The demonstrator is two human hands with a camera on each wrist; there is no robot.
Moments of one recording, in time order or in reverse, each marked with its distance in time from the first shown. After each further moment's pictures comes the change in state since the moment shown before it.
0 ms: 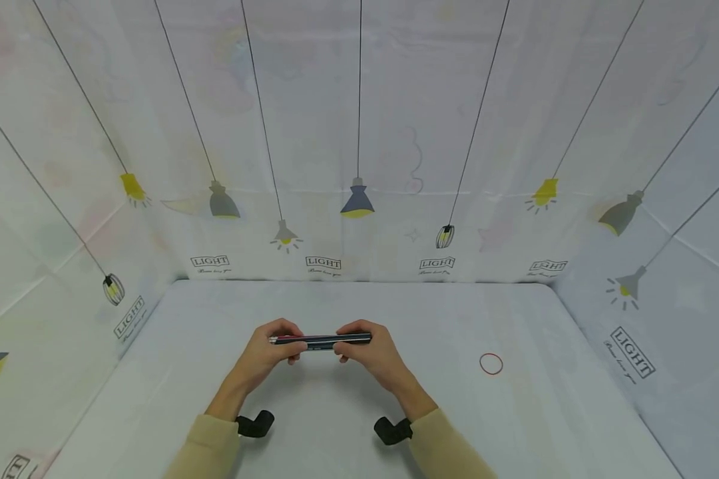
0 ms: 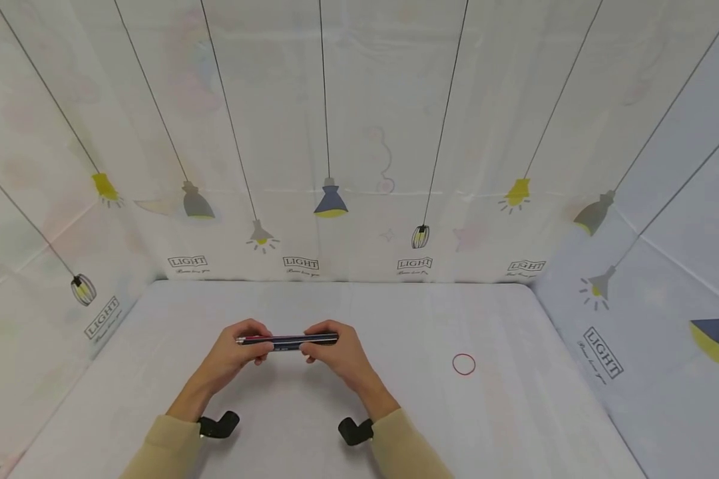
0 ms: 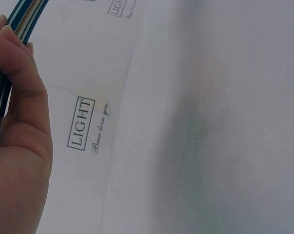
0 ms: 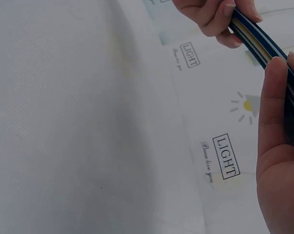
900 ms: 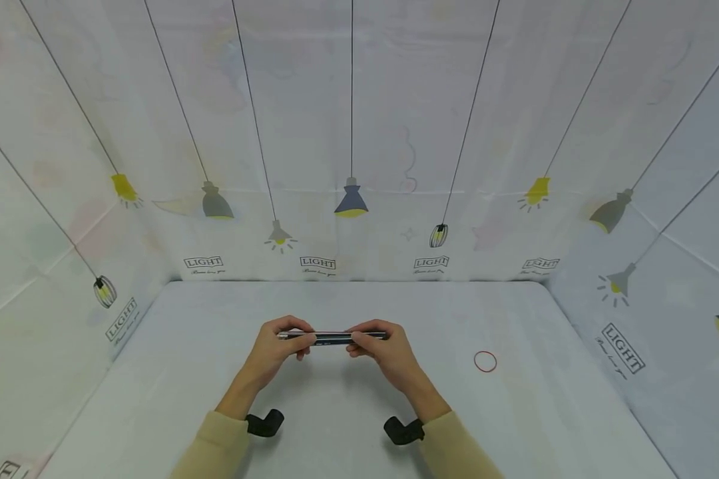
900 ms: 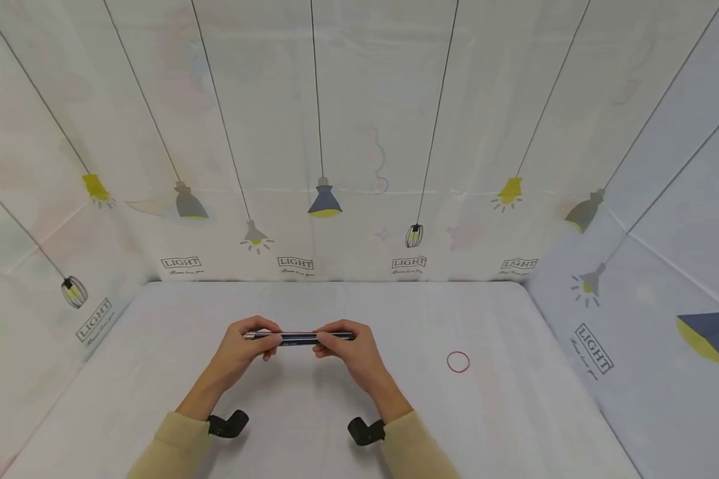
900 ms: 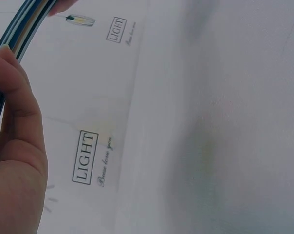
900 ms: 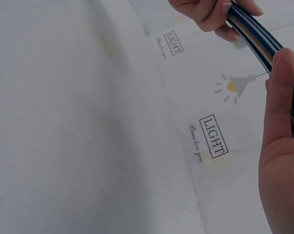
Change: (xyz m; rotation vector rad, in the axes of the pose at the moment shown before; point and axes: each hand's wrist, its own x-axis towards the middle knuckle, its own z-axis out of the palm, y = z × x) left_hand 0.012 0.011 0.028 -0.043 0.041 0.033; right_hand -0.013 -0.007 -0.023 0.201 0.047 -0.045
